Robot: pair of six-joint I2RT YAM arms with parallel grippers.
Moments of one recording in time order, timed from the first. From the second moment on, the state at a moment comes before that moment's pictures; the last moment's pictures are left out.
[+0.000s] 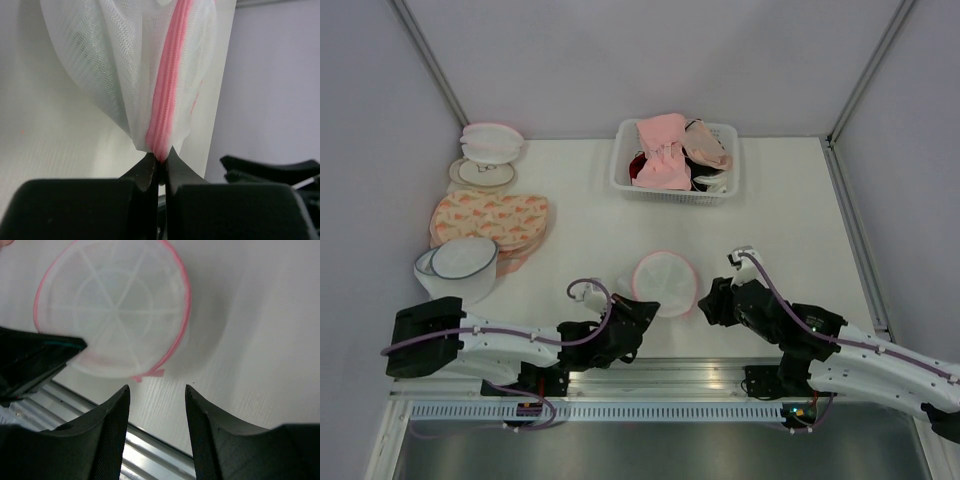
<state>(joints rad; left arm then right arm) -1.45 1.24 0.41 0.20 -0.87 -1.79 1.07 0.65 0.55 -0.53 0.41 0.70</state>
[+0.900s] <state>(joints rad) -1.29 0.90 0.34 0.16 -0.68 -1.77 1.22 0.90 0.46 -0.10 0.36 0.67</state>
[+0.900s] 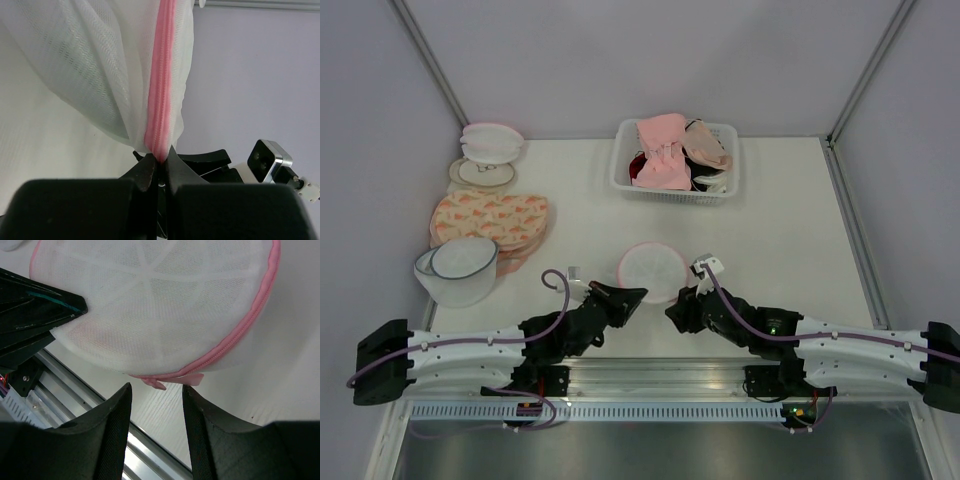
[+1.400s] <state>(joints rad) -1.27 0.94 0.28 0.21 -0.59 -1.76 1.22 0.90 0.47 -0.09 0.40 0.61</state>
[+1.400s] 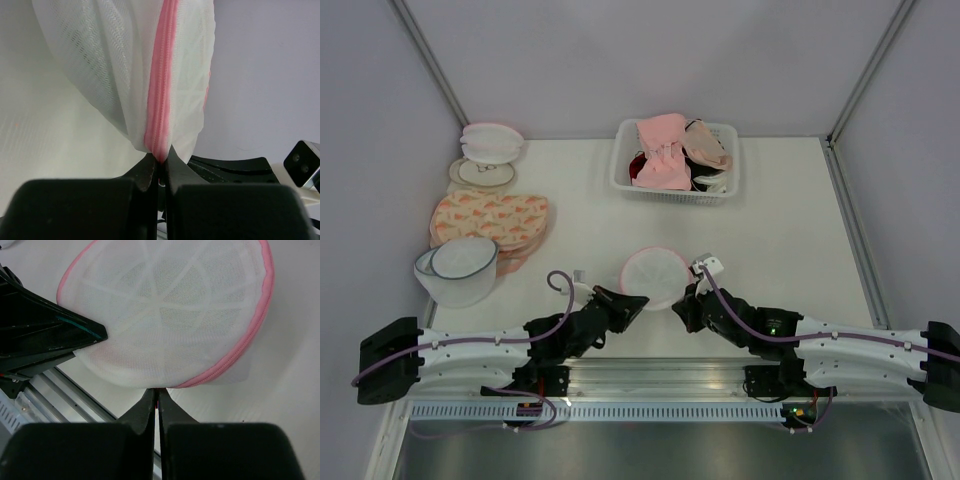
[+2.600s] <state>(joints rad) -0.69 1.20 0.51 0.24 0.33 -0.91 1.23 0.94 0.62 -0.48 0.54 0.68</state>
